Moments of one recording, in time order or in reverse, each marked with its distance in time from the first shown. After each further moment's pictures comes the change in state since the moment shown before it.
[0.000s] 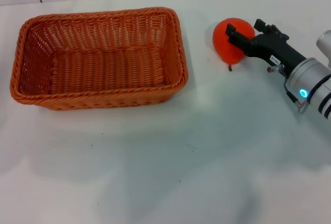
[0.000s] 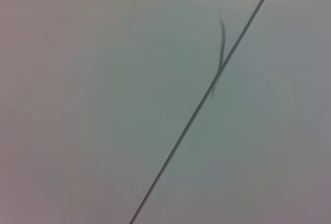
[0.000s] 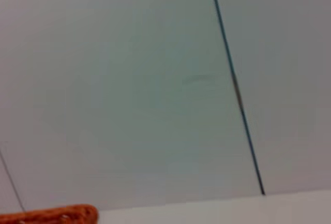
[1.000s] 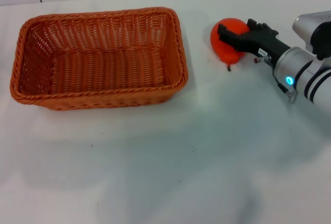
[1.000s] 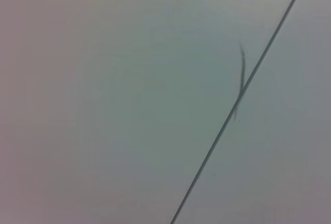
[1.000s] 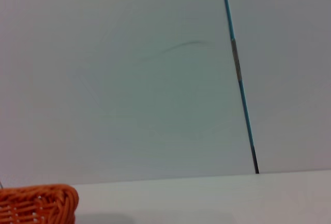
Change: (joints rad) left arm 0.012 0.004 -0.064 -0.054 -0.048 0.008 0.102; right arm 0.064 0.003 0.013 -0.056 -0.027 0.225 0.006
